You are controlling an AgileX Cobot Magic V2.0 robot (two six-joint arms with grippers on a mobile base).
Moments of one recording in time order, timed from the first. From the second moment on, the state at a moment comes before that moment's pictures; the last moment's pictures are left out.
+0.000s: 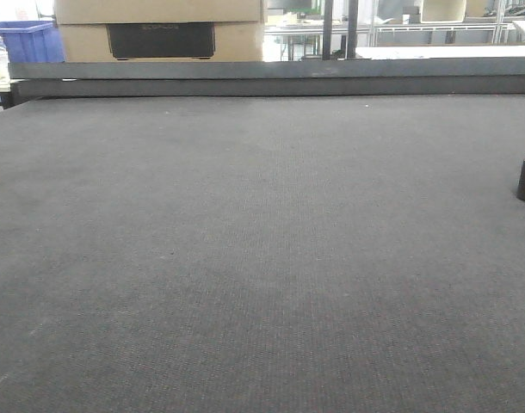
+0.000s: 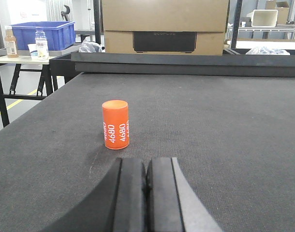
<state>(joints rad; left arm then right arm) -0.09 0.00 0.00 0.03 0.07 0.00 0.01 0.00 0.00 0.10 0.14 -0.12</state>
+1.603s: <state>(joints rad) -0.09 0.57 -0.69 0.01 0.30 -0.01 0.01 0.66 -0.65 0.11 0.19 -0.12</state>
